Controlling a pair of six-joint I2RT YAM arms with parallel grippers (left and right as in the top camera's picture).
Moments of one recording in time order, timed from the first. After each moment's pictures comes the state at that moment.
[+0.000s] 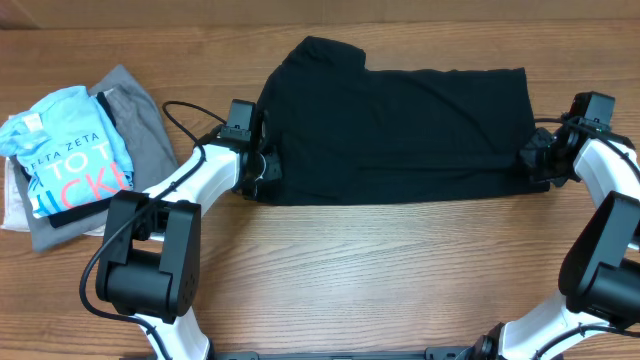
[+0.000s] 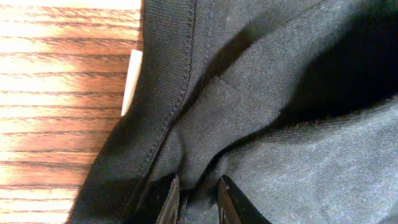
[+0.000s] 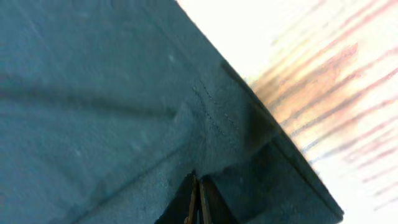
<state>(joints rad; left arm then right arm) -0.23 1.92 1.14 -0.48 0.13 -0.46 -0.38 1.88 1.23 -0.56 -0.11 0.36</state>
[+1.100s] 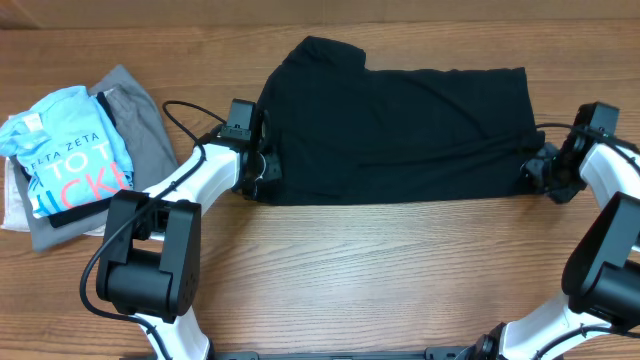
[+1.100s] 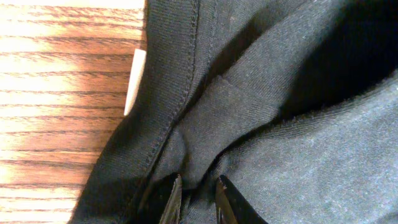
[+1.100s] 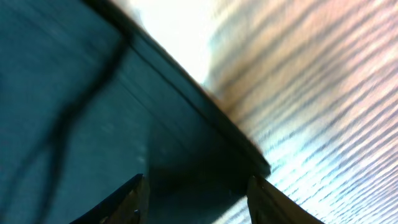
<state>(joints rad) -0.23 1.92 1.15 -0.49 0.13 -0.46 -0.42 1.88 1.19 -0.66 -0.01 0.39</state>
